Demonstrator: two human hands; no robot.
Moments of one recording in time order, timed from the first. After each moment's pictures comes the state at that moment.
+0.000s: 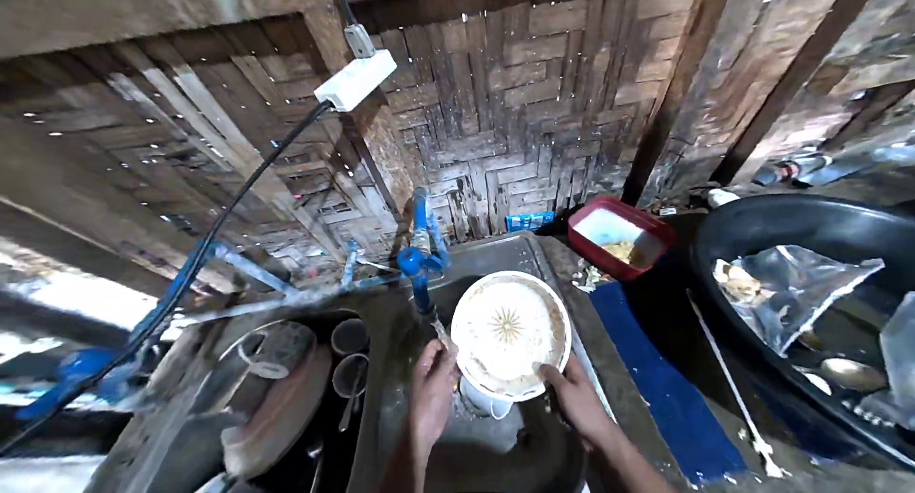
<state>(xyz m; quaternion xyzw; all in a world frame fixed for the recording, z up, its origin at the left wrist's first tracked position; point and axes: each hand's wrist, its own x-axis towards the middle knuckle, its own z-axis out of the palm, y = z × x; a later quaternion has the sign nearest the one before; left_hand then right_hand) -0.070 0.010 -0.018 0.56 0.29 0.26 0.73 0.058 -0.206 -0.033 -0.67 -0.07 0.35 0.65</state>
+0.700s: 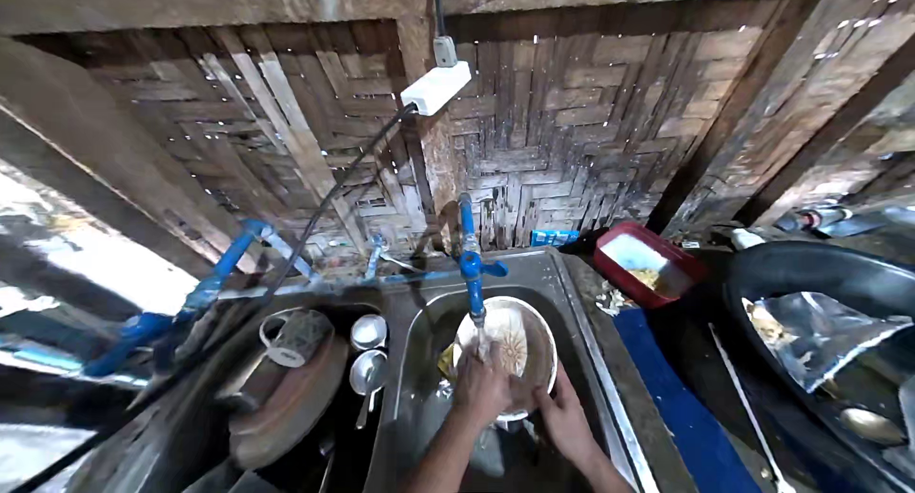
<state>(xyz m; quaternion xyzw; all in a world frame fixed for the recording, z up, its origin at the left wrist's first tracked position) -0.036 0.004 -0.027 0.95 0.24 -0.08 0.19 0.023 -0.159 -0.038 -0.74 -0.18 0.25 0.59</state>
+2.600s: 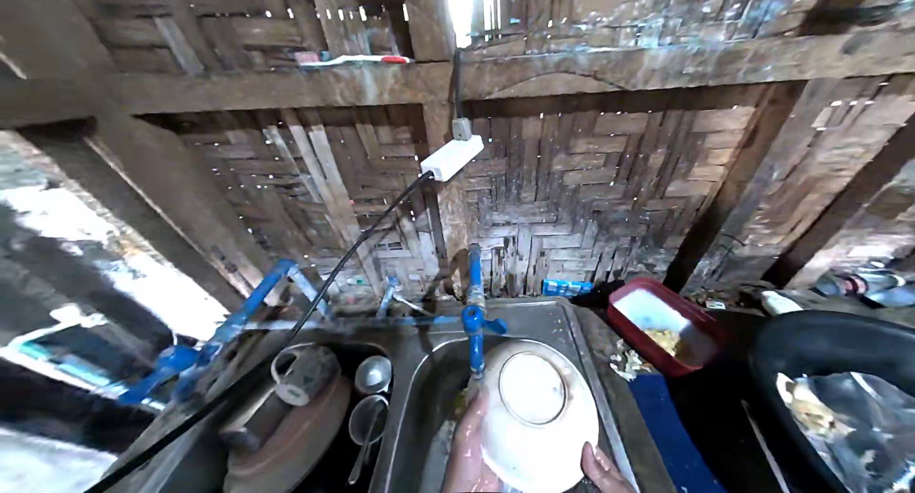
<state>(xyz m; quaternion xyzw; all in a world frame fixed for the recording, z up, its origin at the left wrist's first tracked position) -0.049 -0.026 0.035 0.25 0.21 0.30 0.89 0.060 -0.213 -0.013 -0.43 -0.11 0.50 0.75</state>
